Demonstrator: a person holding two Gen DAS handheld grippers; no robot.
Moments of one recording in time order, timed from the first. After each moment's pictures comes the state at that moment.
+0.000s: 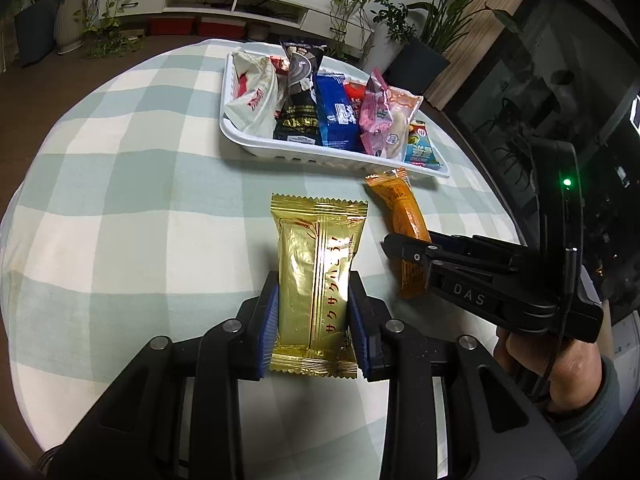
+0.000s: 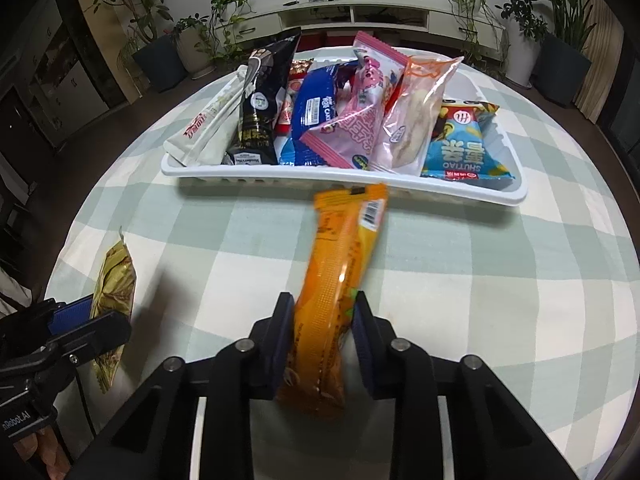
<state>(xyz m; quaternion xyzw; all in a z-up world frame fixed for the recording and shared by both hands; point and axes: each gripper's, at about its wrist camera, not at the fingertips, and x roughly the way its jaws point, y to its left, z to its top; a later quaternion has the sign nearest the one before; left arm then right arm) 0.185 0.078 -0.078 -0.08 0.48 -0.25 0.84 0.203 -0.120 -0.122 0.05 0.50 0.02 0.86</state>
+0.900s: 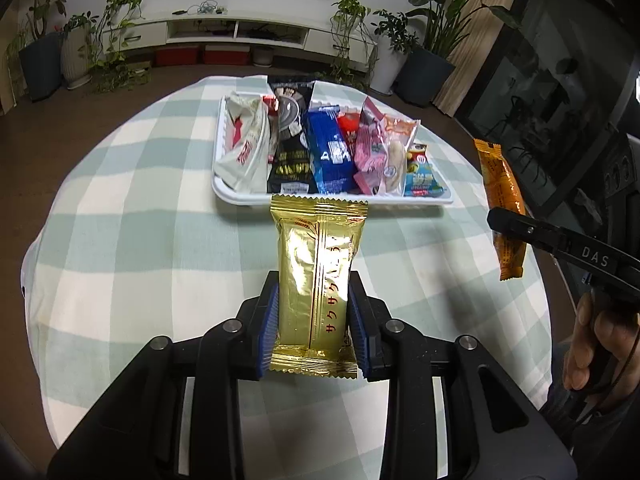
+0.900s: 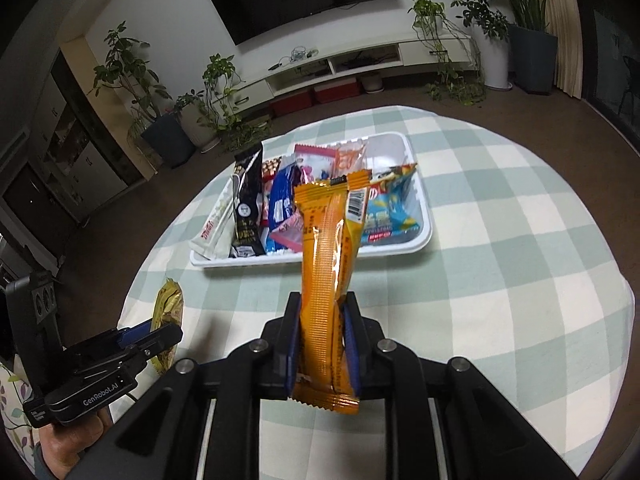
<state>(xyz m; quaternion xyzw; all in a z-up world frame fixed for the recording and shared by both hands) 0.200 0.054 -0.049 -0.04 0.45 -0.23 0.87 0.162 -0.190 -0.047 0.15 0.41 0.03 0.90</state>
